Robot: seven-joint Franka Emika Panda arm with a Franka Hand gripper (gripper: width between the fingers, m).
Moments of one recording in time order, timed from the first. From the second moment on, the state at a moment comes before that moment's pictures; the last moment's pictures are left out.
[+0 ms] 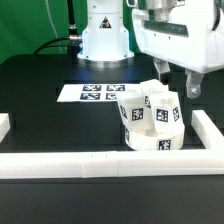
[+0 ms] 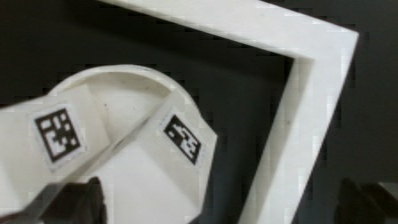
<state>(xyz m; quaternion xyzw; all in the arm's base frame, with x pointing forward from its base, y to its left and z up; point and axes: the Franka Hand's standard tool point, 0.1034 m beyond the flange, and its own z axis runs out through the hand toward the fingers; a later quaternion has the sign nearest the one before) 0.617 0.082 0.106 -0.81 0.58 0.03 0.07</state>
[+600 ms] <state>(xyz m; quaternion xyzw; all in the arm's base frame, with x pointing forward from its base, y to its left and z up) 0.618 0.081 0.107 -0.92 0.38 0.02 0.08</state>
